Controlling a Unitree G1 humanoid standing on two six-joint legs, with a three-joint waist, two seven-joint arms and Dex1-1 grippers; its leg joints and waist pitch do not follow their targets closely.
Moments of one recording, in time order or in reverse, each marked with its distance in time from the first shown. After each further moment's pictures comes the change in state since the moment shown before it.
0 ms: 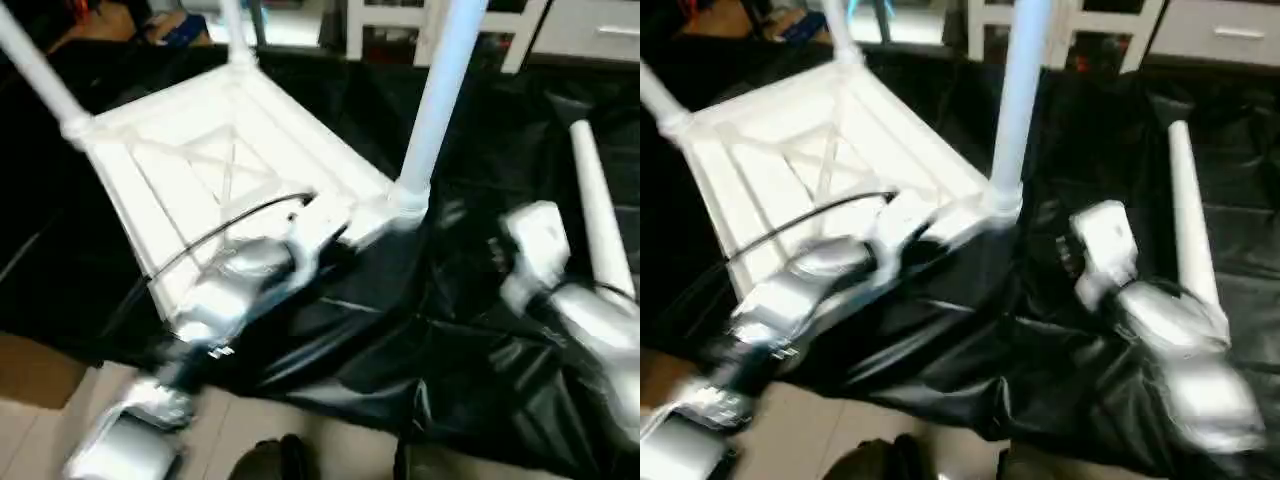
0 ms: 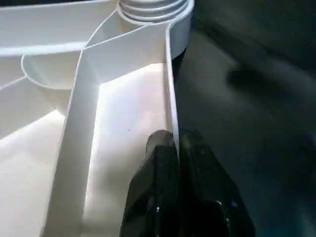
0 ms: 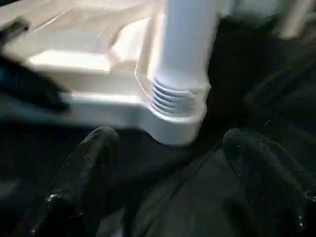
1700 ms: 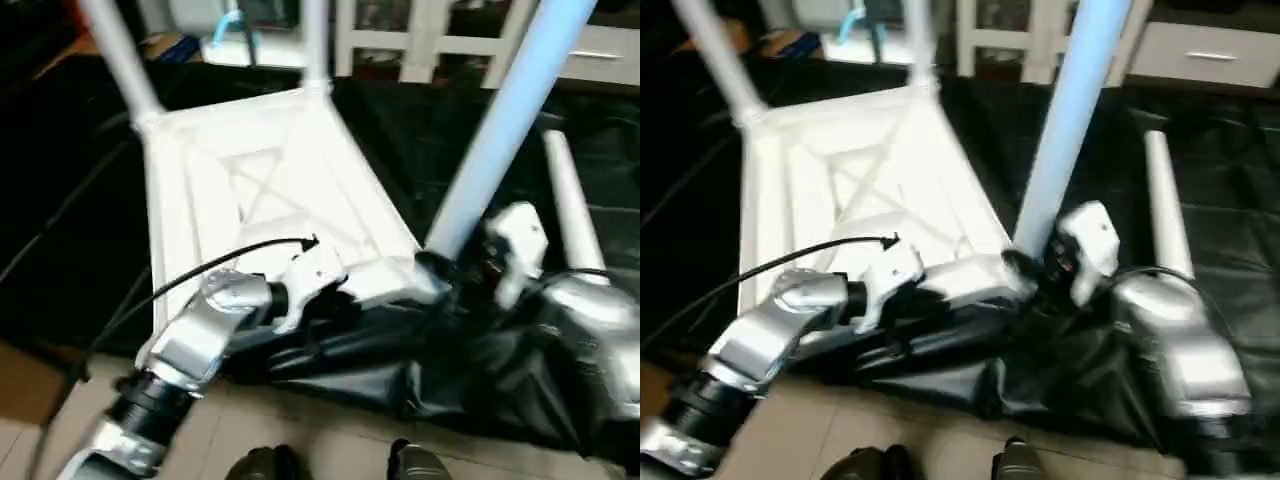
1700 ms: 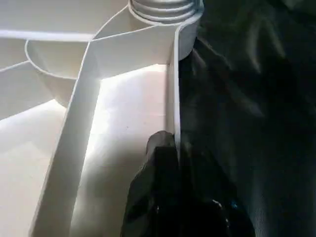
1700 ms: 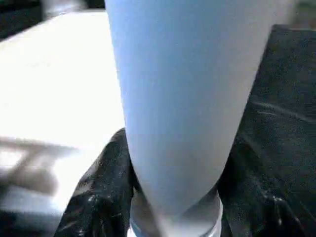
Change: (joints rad) left arm 0.074 -0.133 -0.049 -0.153 0.009 0.260 0.094; right arm -0.224 0.276 0.036 0.211 -0.091 0.120 -0.224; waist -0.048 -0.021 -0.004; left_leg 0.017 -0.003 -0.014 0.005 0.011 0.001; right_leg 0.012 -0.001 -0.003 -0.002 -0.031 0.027
